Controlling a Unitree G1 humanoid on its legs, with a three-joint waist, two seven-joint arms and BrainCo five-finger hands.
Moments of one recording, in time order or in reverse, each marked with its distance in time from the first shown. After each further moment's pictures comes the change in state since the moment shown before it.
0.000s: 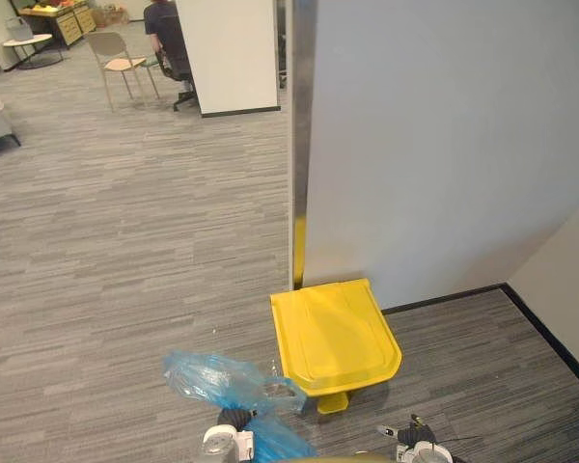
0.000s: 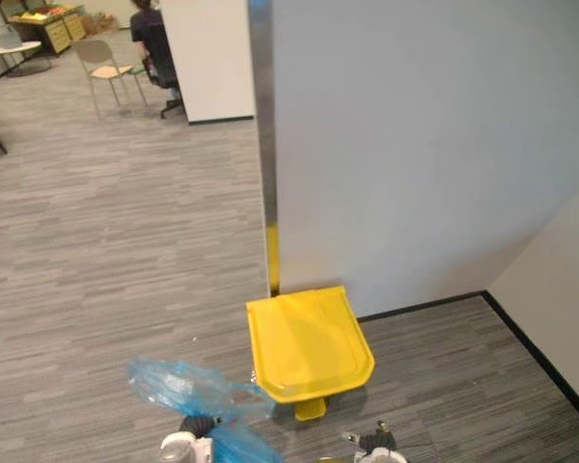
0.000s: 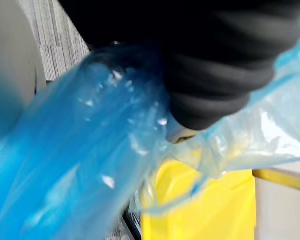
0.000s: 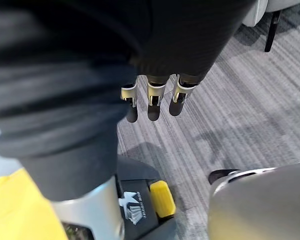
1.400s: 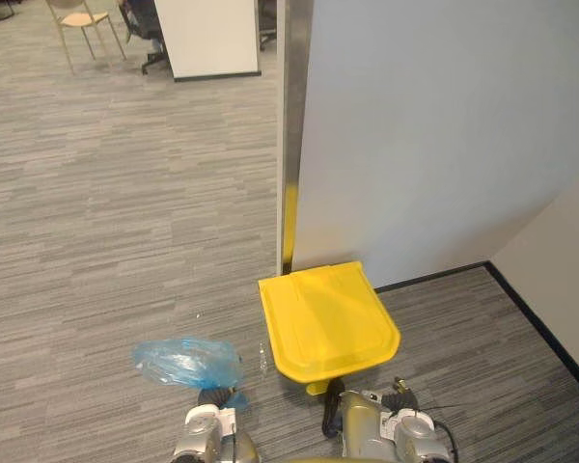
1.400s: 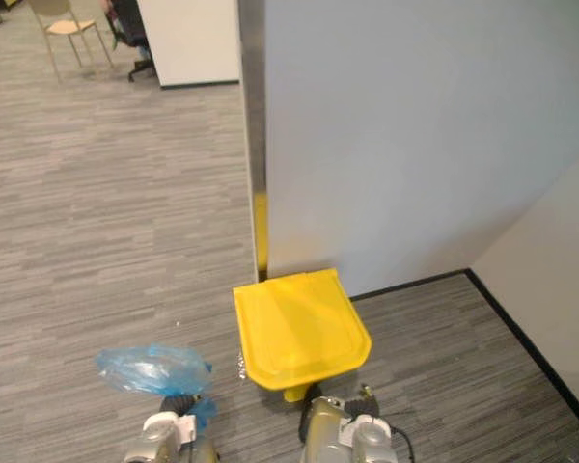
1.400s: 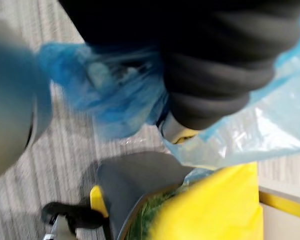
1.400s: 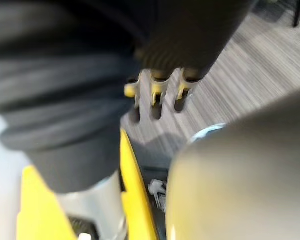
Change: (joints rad) left arm -0.072 -0.002 0.100 -0.018 0.005 -0.004 0.019; right arm -0.067 0.069 -0.011 -0.087 -0.008 0.002 -0.020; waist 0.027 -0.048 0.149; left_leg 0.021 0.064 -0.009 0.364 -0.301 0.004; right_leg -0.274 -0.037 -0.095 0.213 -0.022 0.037
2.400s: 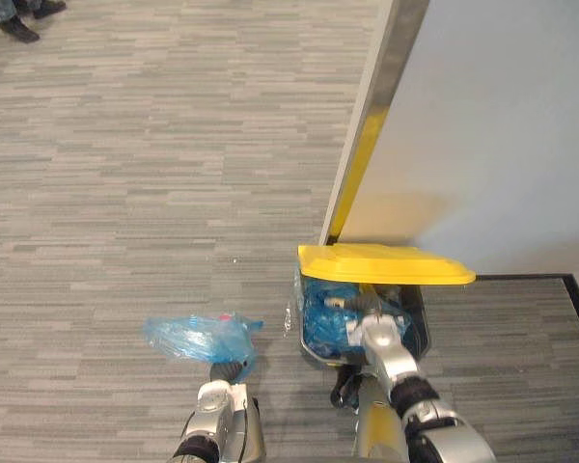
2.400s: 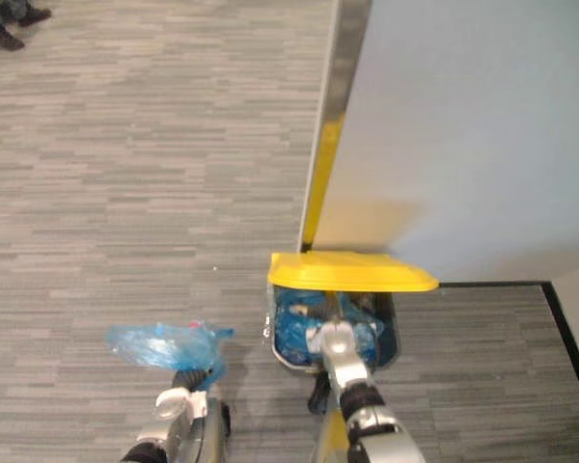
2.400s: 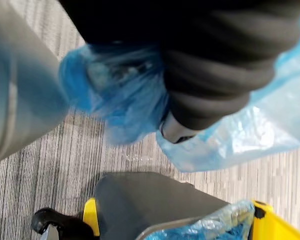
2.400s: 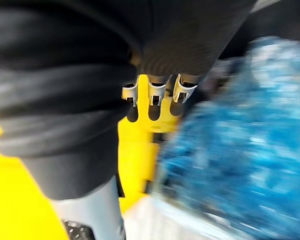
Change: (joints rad) left arm -0.048 0.001 -0.041 -0.118 -0.043 -0.027 0.044; right arm -0.442 -0.064 0.351 -0.200 0.001 -0.016 -0.042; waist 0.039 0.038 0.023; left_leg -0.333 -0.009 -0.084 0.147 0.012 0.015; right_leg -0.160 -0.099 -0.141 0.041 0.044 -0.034
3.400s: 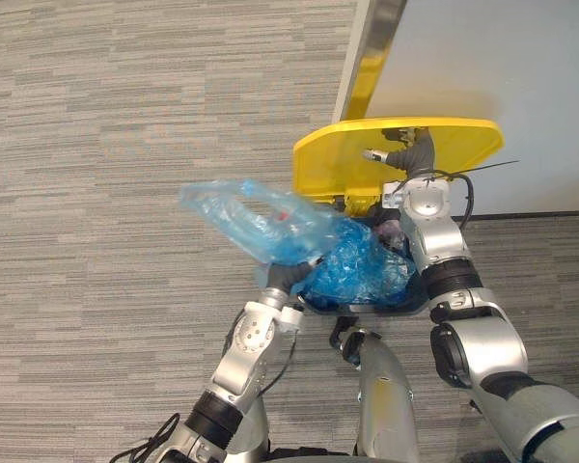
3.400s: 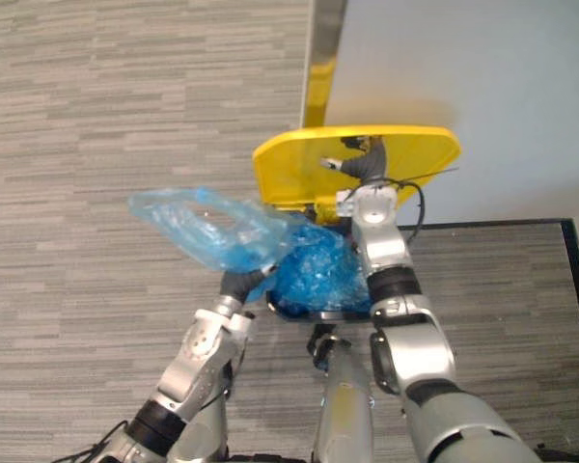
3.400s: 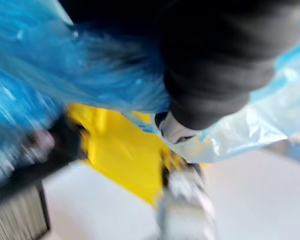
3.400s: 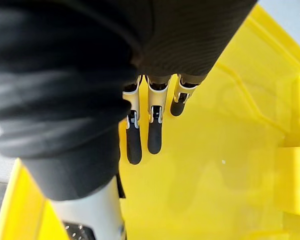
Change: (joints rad) left arm -0.116 0.050 -0.613 -0.892 -0.254 -0.084 -0.084; right arm -0.465 -0.194 -0.089 -0.050 0.117 0.064 -0.038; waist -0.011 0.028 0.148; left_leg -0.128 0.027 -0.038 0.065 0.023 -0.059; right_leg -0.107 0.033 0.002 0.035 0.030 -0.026
